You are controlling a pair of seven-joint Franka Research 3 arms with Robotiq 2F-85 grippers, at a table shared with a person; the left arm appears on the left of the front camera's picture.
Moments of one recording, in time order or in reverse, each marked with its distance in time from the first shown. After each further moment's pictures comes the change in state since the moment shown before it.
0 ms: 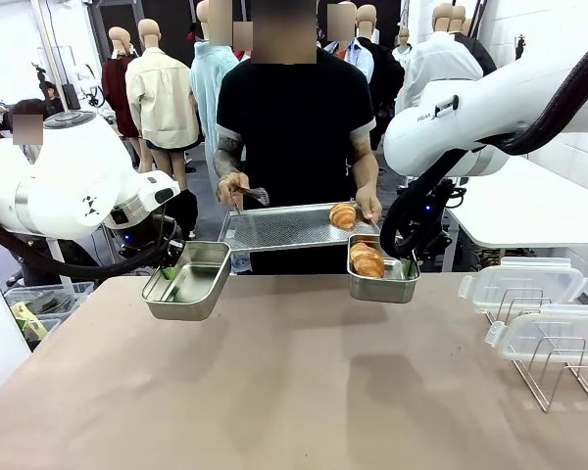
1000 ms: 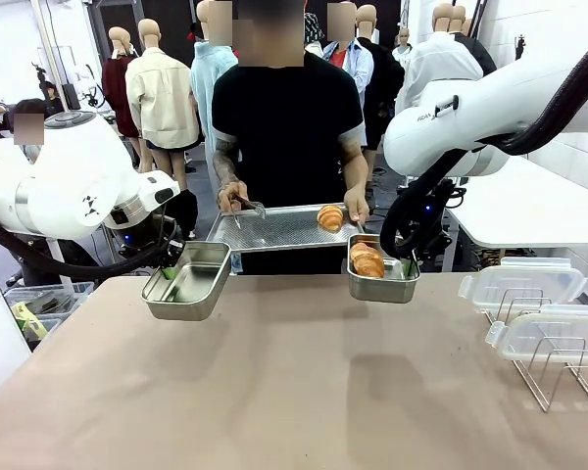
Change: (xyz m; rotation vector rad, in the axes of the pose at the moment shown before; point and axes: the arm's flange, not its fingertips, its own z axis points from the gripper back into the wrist) left arm 0.000 0.000 0.000 0.000 0.000 0.000; right arm 0.000 0.000 0.000 0.000 0.000 0.000
